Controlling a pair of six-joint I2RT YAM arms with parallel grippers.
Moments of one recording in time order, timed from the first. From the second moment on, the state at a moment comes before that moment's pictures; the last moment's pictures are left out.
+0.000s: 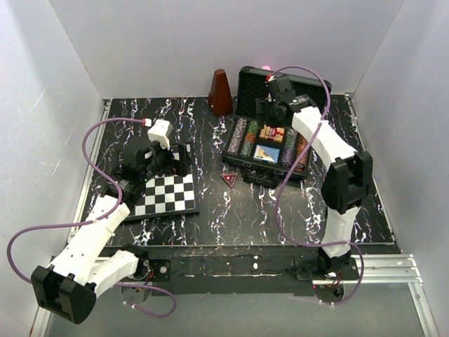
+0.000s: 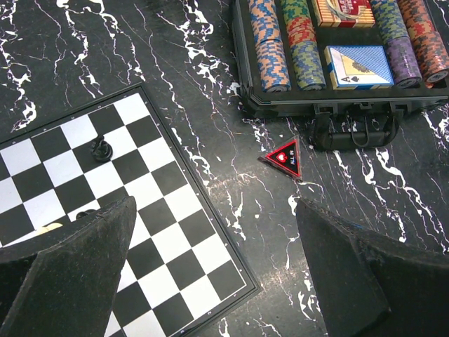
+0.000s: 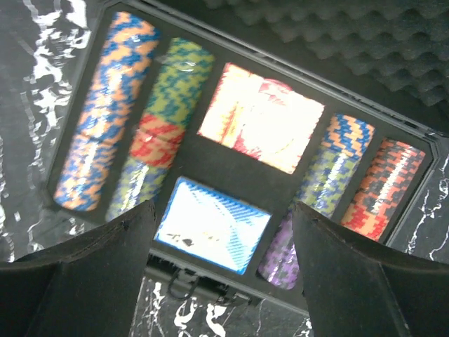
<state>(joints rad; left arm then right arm) -0.37 0.97 0.90 -0.34 0.10 -0.12 0.40 1.95 1.86 -0.78 0.14 0.21</state>
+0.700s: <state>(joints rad) -0.37 0.89 0.86 -0.29 0.04 -0.15 0.81 1.75 1.50 -0.59 0.12 0.39</state>
